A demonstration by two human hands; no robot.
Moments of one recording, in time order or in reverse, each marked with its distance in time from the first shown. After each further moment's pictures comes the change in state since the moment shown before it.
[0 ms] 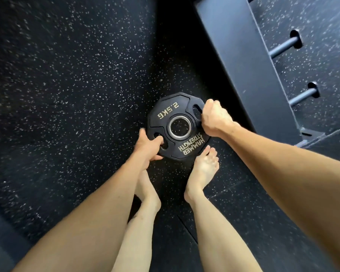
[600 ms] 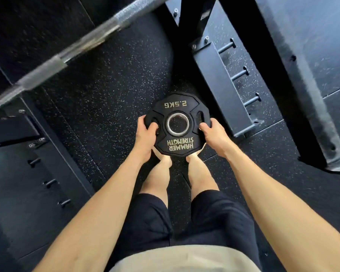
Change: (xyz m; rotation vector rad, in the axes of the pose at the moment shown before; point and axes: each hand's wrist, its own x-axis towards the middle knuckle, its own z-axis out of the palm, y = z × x) left_hand -0.375 0.028 -0.157 -0.350 0.012 0.310; right_hand -0.371 -0.038 -0.156 0.882 -0.098 0.091
